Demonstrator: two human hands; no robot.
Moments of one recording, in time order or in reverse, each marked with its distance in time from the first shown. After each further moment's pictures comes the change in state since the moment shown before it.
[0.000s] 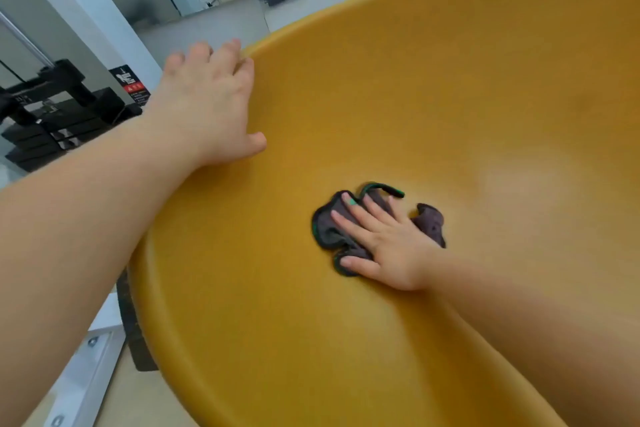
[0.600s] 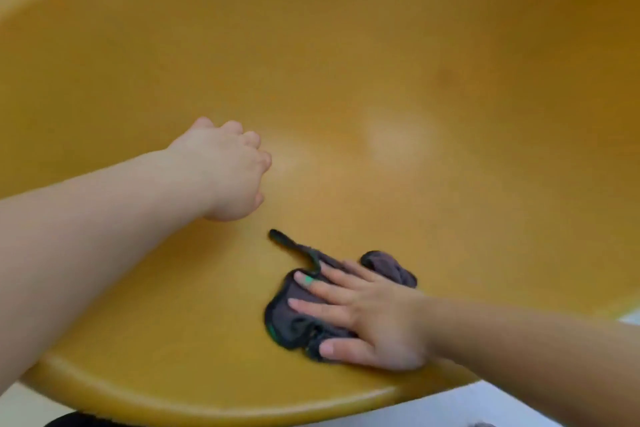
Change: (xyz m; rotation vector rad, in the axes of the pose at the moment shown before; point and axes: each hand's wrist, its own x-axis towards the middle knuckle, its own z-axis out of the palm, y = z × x) left_hand -0.050 0.151 -0.003 -0.028 -0.250 0.473; right_hand -0.183 -0.024 -0.012 0.157 -0.436 -0.120
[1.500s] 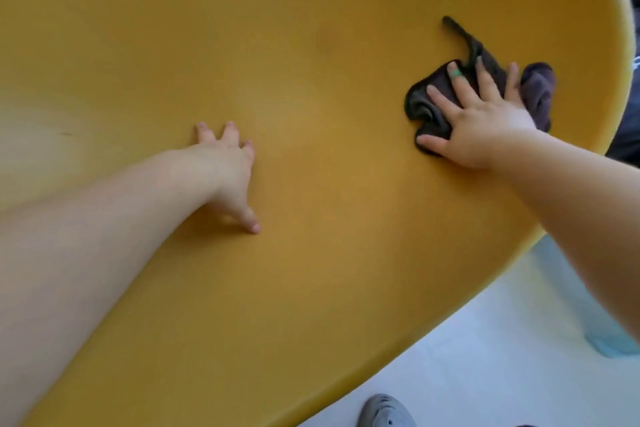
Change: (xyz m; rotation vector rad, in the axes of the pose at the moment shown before) left_hand 0.142 0.145 -0.031 -0.429 -0.260 0.030; right_hand -0.187 0.250 -0.099 -0.596 0.096 1.246
